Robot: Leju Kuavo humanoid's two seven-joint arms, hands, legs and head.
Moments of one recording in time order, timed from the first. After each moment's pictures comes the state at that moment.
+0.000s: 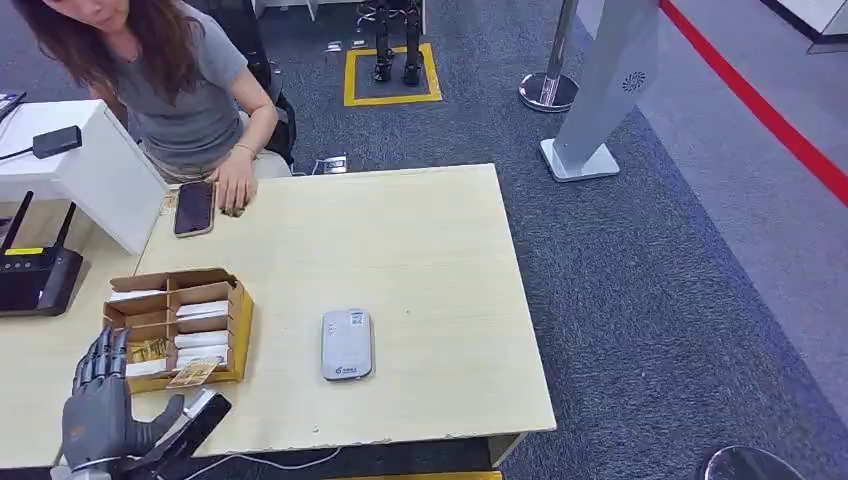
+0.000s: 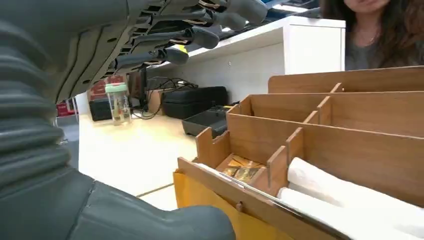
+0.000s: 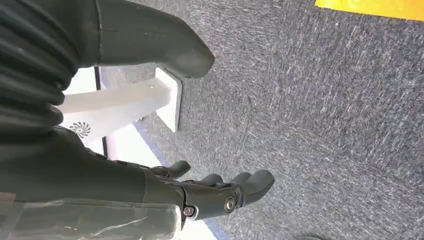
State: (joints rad) left arm 0.19 0.15 0.03 -1.61 -1.07 0.31 0.06; right arm -0.05 0.03 -0.85 -0.23 1.45 -0.14 0.12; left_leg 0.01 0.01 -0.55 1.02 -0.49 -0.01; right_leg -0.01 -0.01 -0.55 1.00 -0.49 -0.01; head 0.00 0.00
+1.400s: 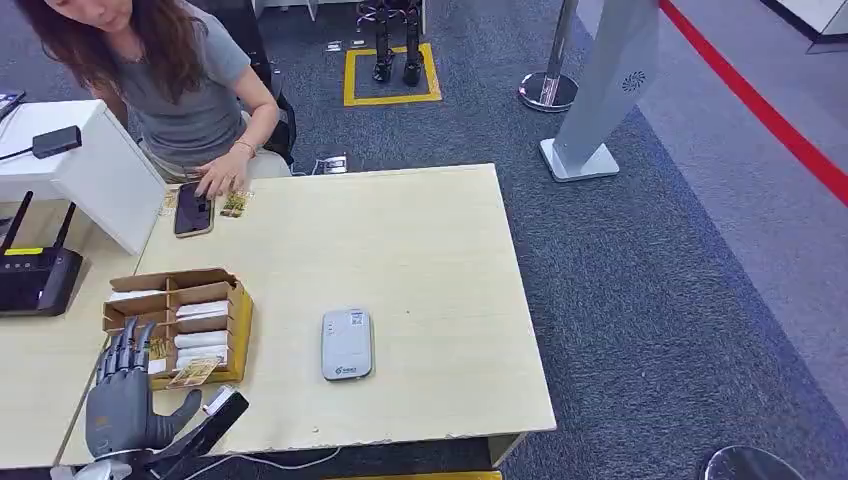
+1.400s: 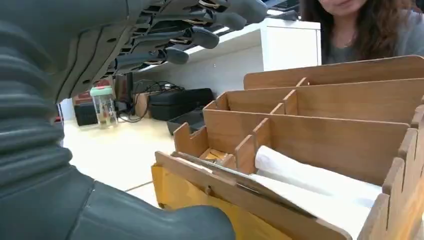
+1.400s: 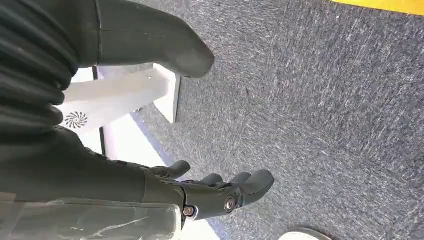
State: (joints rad) left arm 0.15 0.15 -0.04 -1.55 -1.10 0.34 0.08; right arm -0.05 0.02 -0.85 -0.23 1.48 -0.14 0.10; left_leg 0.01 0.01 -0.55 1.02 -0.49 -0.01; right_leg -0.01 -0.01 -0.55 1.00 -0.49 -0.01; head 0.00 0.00
